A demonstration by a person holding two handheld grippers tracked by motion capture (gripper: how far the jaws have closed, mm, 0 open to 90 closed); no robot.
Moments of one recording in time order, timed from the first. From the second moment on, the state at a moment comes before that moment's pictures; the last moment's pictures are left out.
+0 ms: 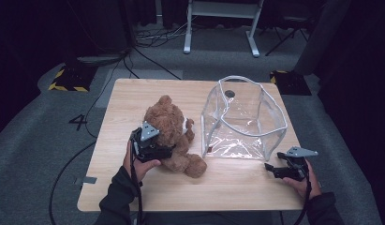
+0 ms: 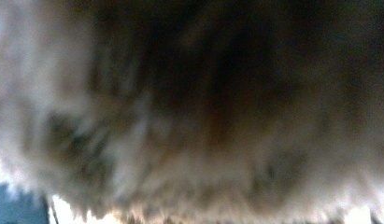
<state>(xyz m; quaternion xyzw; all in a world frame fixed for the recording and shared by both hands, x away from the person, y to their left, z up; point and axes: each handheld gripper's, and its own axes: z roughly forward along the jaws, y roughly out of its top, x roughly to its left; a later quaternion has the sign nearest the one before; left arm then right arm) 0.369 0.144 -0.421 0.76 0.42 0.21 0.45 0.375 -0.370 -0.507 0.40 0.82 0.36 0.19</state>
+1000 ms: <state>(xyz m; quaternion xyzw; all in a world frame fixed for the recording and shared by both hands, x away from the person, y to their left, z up) 0.396 0.128 -0.436 0.77 0.42 0.22 0.43 0.375 -0.370 -0.507 0.40 0.82 0.36 0.19</state>
